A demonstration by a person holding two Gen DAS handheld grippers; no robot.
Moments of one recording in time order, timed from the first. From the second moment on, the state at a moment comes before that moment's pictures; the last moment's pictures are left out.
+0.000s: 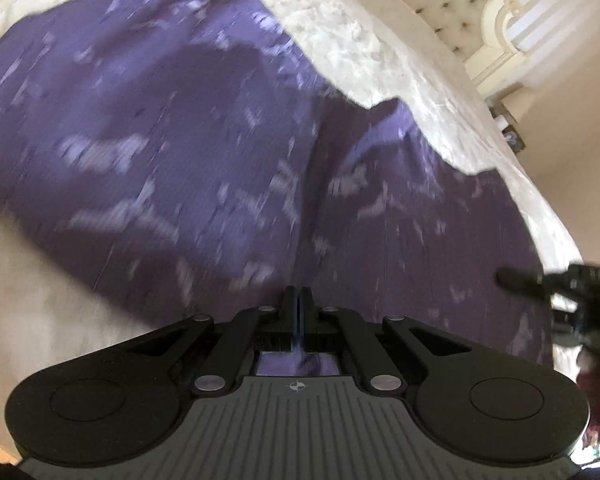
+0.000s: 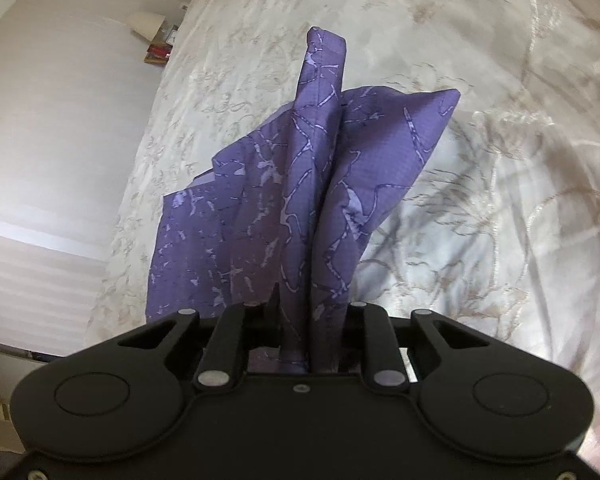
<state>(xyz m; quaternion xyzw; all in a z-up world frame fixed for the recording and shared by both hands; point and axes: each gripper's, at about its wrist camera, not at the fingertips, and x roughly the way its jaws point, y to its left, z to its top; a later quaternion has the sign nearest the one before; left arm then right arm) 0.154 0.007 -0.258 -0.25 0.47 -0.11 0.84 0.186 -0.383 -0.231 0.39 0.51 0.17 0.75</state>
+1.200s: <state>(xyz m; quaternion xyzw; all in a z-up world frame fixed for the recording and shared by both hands) 0.347 0.033 -0.221 -0.17 0.54 -0.22 0.80 0.184 -0.311 -0.157 0.37 0.45 0.12 0.80</state>
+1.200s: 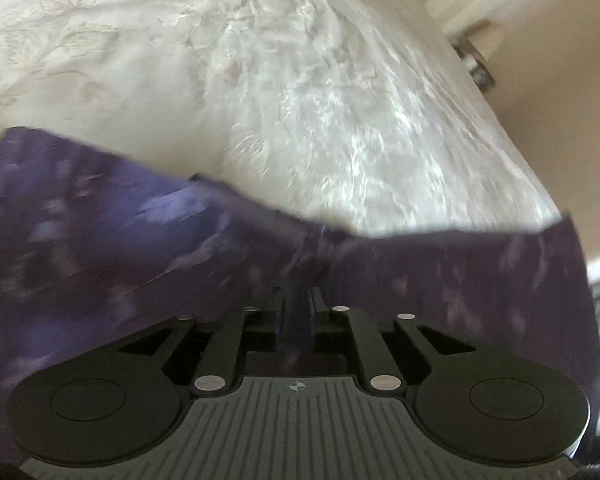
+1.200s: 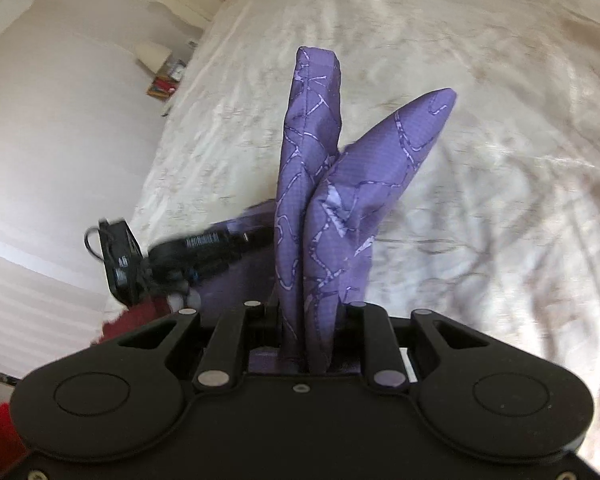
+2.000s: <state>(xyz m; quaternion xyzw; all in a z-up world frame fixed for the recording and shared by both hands) 0.267 0.216 -0.213 -0.19 0.53 -0.18 0.81 0.310 -0.066 -0.218 0.27 0.53 0.25 0.76</state>
